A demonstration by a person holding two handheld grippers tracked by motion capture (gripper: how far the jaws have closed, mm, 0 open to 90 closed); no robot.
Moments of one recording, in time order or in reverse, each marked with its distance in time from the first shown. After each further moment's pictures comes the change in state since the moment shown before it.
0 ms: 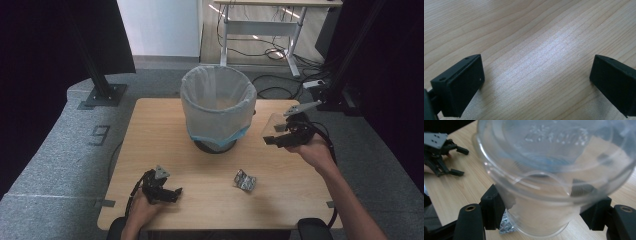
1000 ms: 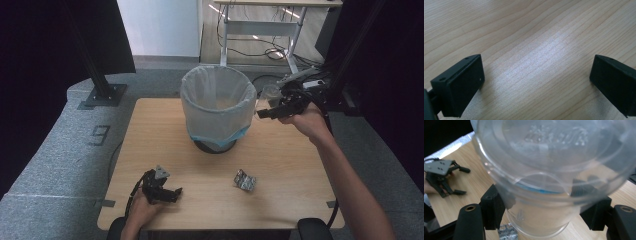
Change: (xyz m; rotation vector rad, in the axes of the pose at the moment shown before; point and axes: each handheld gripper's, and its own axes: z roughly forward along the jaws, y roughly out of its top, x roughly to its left) left arm 0.000 0.000 0.000 0.000 0.001 -0.001; right arm -0.012 0.081 -0.009 0.007 -0.001 0.001
